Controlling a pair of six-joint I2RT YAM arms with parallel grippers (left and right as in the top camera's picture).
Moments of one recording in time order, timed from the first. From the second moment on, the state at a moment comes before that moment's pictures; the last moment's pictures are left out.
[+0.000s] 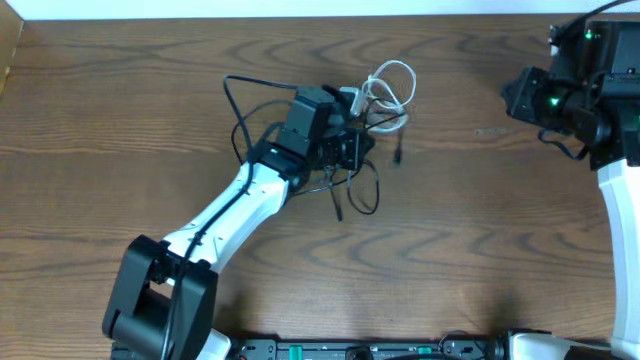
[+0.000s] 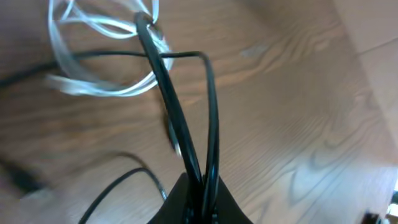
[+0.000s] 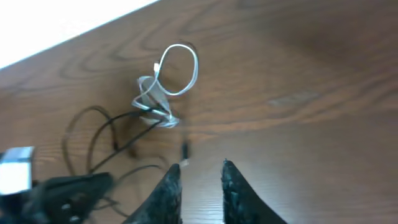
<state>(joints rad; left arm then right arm) -0.48 1.67 1.09 -0.18 0.46 -0.36 -0.02 1.45 1.61 -1.02 -0.21 0.30</state>
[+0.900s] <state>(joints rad) -0.45 1.20 1.09 -0.22 0.62 -0.28 0.08 1.74 1.61 -0.95 -0.53 0.09</state>
